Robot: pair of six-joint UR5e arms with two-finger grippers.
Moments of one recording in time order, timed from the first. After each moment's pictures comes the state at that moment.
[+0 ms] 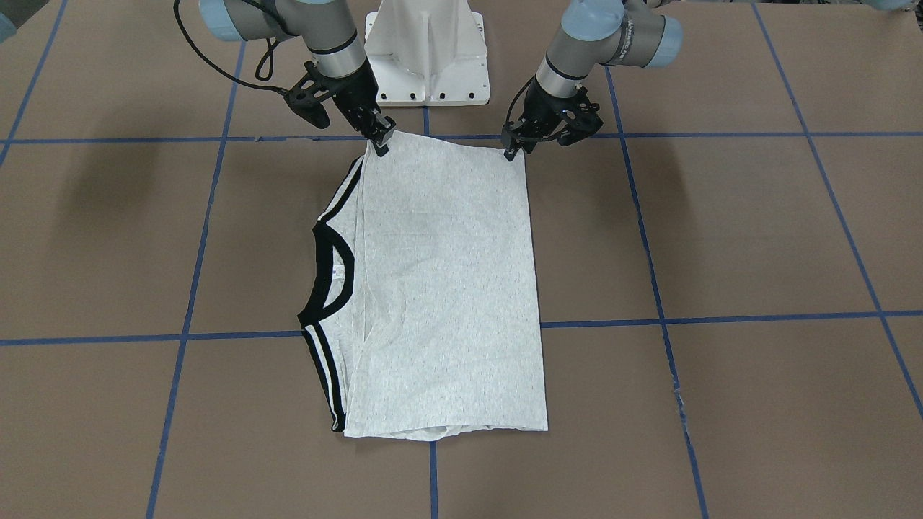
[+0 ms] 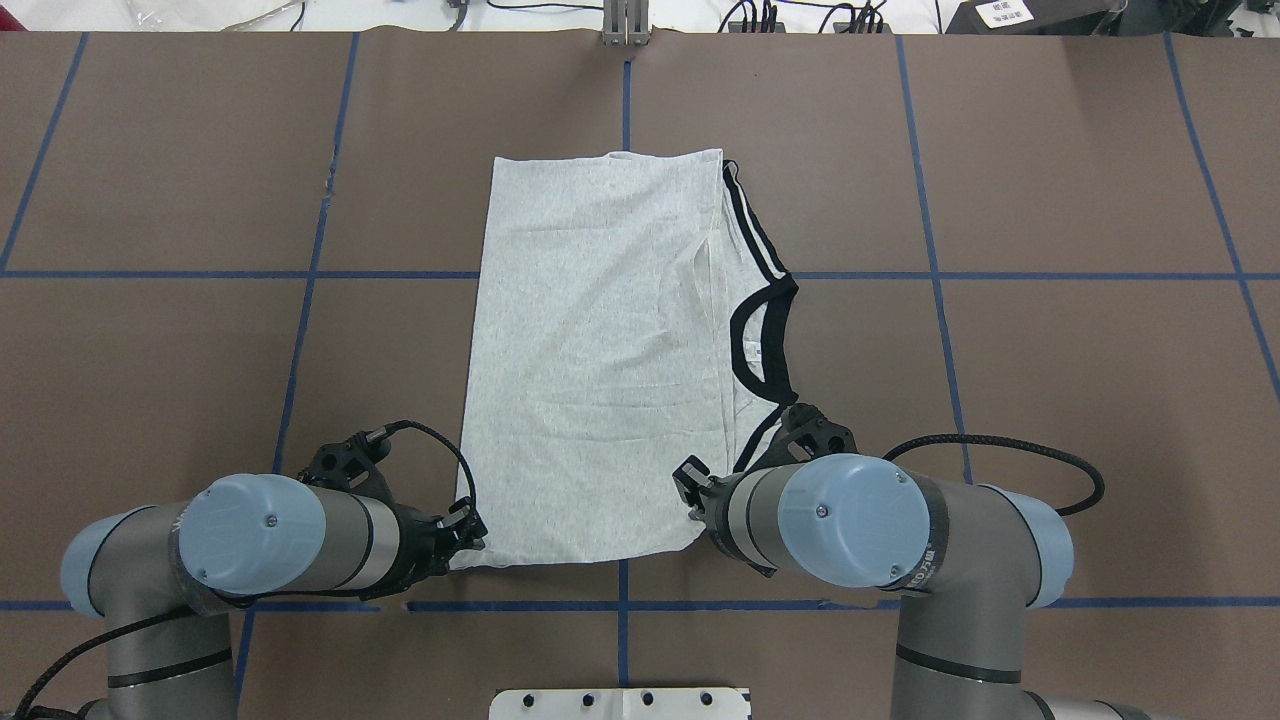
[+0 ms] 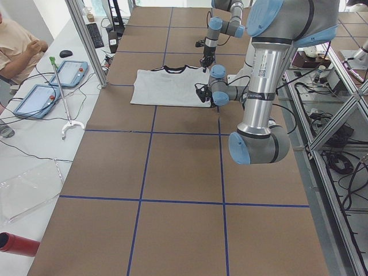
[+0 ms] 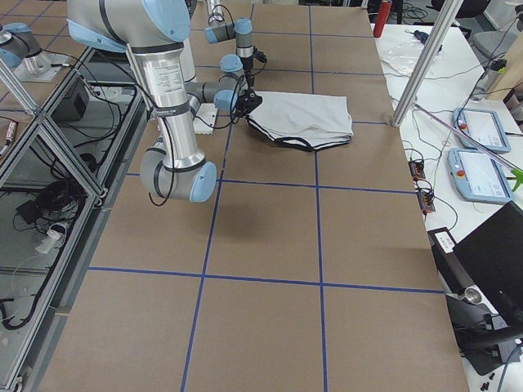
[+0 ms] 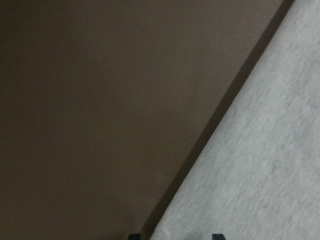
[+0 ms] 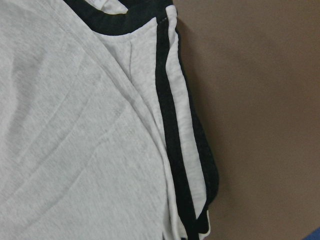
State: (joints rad) left arm -0.27 -1.80 -1.90 -2.02 -1.74 -1.97; right arm 0.26 -1.17 1.96 -1.38 1.63 2.21
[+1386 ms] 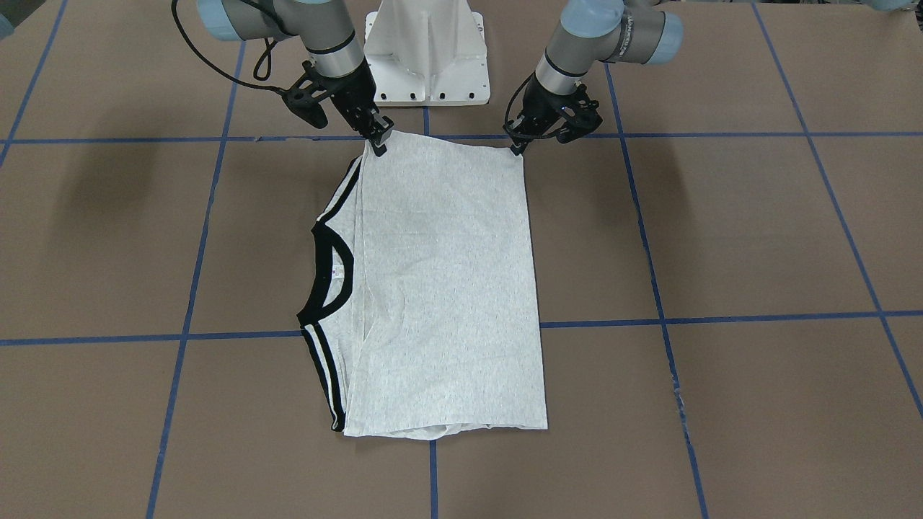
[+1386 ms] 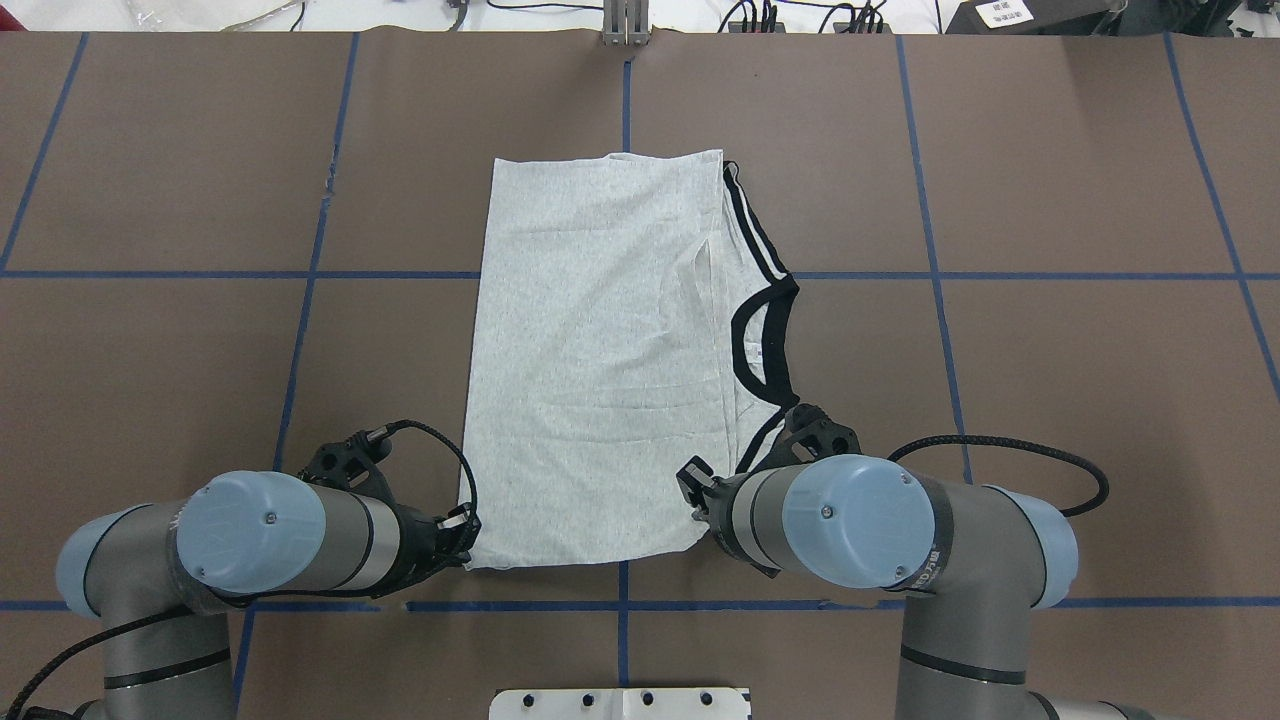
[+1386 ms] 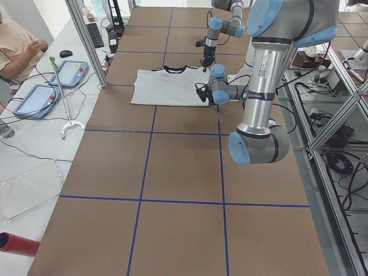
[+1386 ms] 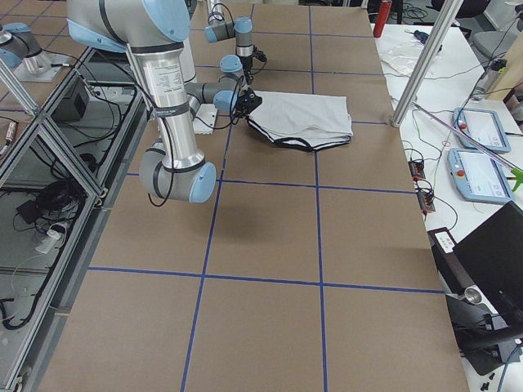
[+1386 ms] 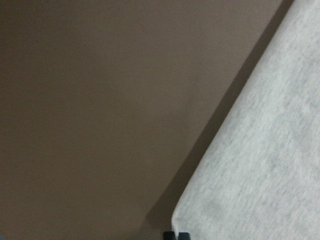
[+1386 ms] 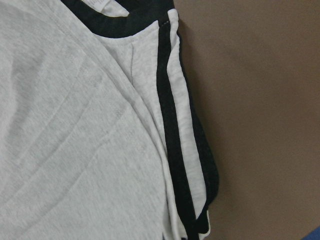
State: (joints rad) left arm -0.27 -1.80 -1.93 -2.00 -1.75 -1.97; right arm 0.26 -1.18 1.97 -1.38 1.63 2.21
